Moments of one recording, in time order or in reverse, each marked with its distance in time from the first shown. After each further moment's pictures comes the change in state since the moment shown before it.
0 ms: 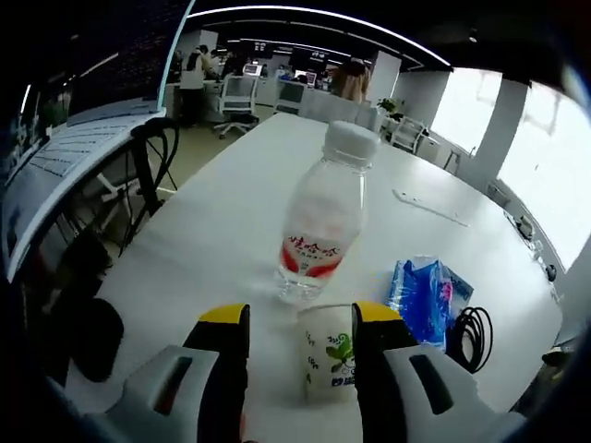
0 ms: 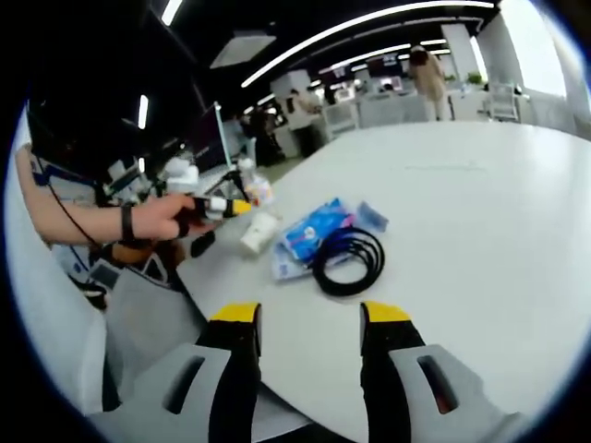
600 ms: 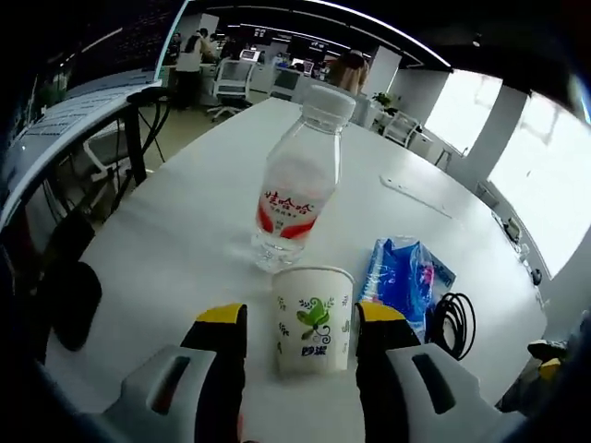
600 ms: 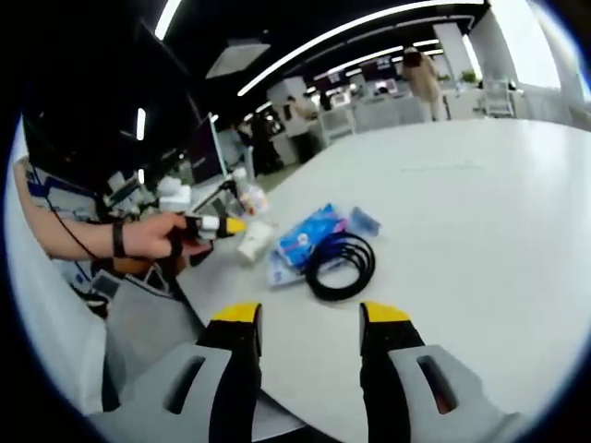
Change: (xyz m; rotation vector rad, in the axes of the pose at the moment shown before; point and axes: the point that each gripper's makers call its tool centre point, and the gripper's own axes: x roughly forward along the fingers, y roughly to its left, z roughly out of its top) left arm -0.005 -0.023 -0.024 -0.041 0.055 -0.061; right arm -0.007 -0.010 0.000 0.034 -0.028 0.001
